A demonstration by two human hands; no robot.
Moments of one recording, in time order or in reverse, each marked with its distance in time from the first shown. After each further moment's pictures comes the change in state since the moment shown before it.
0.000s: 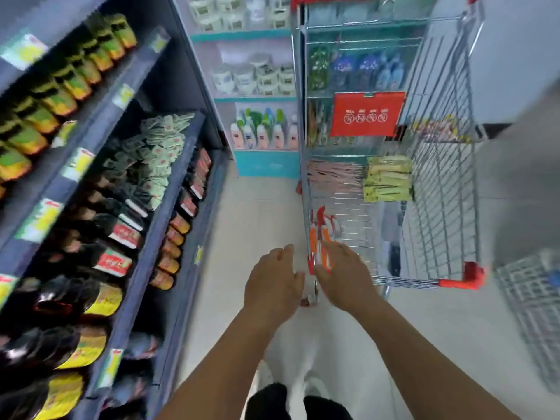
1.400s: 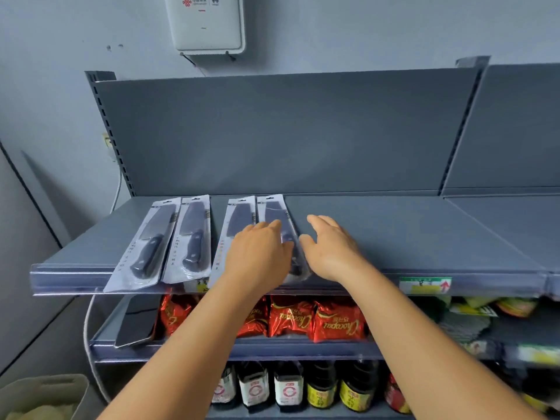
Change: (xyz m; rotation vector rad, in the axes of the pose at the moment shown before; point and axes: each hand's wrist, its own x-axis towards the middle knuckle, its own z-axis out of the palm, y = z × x) left_hand -0.736 -0.350 -0.194 0.142 0.908 -1.293; right_hand -0.577 -0.570 0.277 -0.249 -0.490 -1.506
